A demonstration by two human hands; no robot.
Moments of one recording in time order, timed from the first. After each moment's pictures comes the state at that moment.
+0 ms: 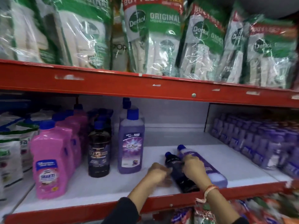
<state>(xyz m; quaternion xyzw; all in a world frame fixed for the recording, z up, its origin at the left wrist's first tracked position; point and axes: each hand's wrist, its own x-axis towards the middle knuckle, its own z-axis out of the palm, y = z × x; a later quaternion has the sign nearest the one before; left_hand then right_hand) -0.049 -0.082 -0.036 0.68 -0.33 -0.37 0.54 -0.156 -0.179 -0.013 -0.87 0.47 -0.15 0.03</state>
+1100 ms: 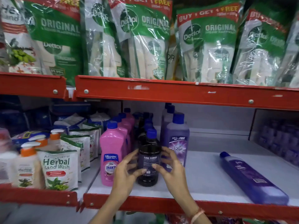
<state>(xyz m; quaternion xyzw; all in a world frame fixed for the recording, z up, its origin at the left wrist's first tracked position) 0.061 0.111 -0.033 0.62 -0.34 -0.02 0.70 -0.045 -0.014 -0.022 -0.76 0.12 -0.41 0.49</state>
